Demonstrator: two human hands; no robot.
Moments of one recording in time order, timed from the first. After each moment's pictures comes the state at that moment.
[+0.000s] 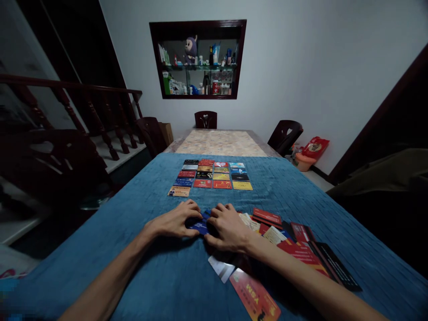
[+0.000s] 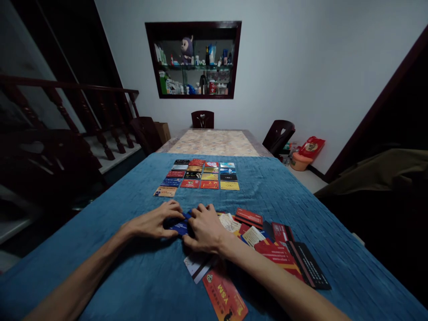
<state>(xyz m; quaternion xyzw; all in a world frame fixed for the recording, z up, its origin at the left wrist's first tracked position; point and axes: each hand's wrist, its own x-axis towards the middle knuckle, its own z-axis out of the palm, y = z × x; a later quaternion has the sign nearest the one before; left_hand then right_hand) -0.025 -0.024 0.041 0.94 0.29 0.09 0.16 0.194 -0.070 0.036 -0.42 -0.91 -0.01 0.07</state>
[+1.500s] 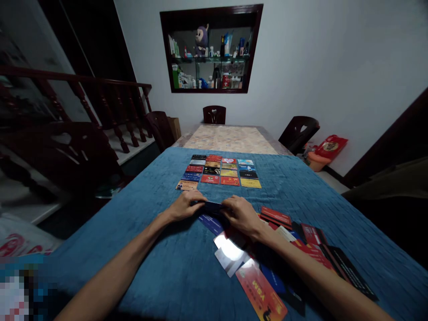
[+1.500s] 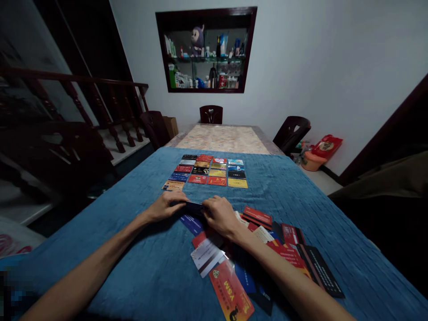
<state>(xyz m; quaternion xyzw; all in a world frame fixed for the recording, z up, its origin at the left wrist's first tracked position) -0.031 0.001 0.019 0.90 0.29 0.29 0.18 0.213 -0.042 0.021 -0.46 -0.87 0.06 0.18</state>
